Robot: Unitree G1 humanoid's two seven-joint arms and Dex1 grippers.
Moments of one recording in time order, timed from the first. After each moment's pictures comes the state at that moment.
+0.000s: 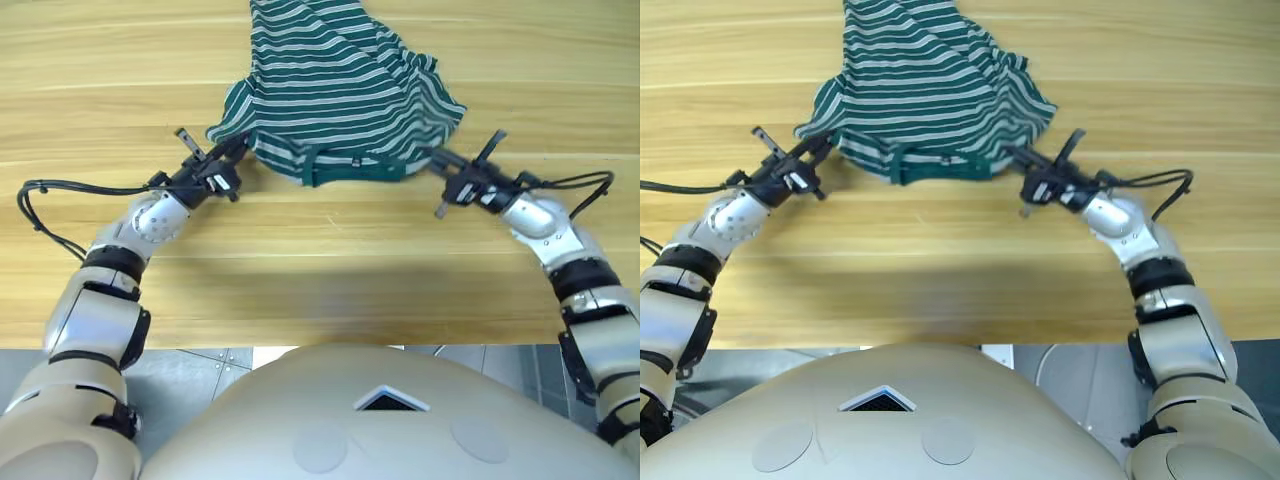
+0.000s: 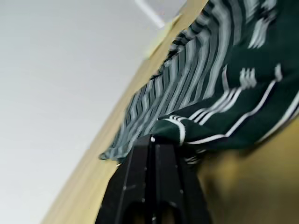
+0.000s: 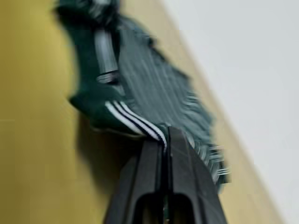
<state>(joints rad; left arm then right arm) -0.32 0.66 -0.43 0.97 0.28 -1.13 -0.14 -0.21 -0.68 0.39 0.64 -0.21 -0.96 0.37</state>
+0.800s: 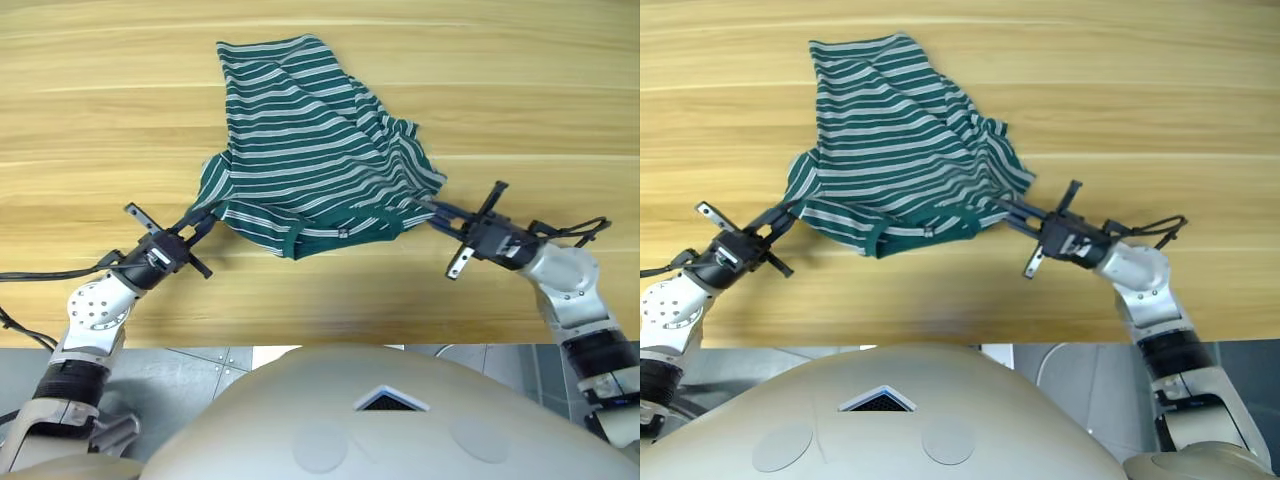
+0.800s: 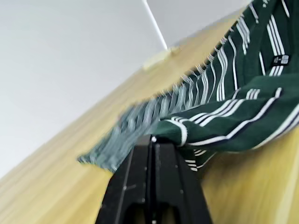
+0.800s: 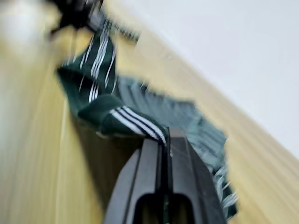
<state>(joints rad) 0.36 0.79 -0.16 0.15 -0.33 -0.92 -0.54 0.21 -0.76 0.24 -0.02 0.50 -0.76 0.76</state>
